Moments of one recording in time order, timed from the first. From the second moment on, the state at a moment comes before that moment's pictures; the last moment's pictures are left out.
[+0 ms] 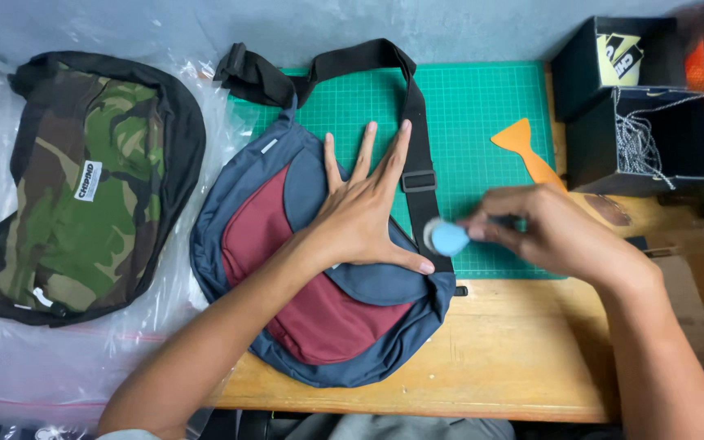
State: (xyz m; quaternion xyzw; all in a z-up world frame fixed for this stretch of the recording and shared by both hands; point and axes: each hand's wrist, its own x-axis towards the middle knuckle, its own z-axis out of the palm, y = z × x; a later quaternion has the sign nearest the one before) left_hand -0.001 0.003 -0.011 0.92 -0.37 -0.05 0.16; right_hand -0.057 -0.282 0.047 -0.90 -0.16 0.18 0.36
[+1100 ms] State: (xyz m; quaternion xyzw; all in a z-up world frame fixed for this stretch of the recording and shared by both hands) left_hand -0.029 -0.009 -0.002 0.90 -0.41 0.09 0.11; right_hand 0.068 -0.261 0.011 -0.92 -0.24 -0.02 0.32
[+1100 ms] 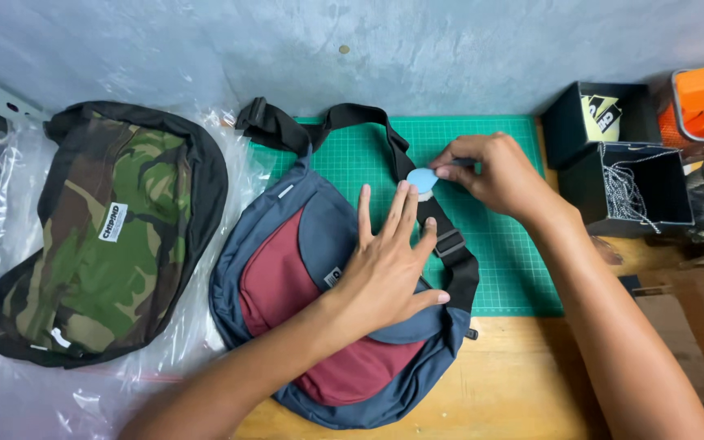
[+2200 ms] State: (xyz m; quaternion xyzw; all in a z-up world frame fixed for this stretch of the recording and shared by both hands) left_hand -0.003 -0.008 -0.020 0.88 -0.40 0.10 0.22; right_hand -0.043 -0.262 0.065 -0.91 -0.03 -0.07 0.40
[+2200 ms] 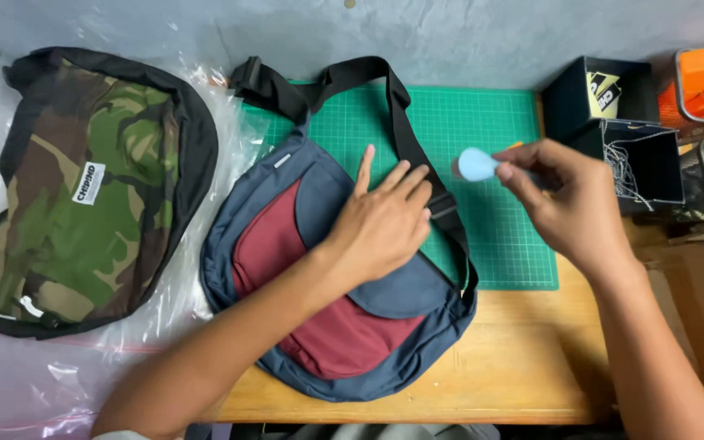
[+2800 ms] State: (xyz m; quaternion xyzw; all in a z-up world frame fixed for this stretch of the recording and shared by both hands) left_hand 0.005 0.003 -0.030 0.88 -0.42 0.12 0.17; right_hand -0.076 -0.257 0.025 -0.93 -0.16 0.02 0.34
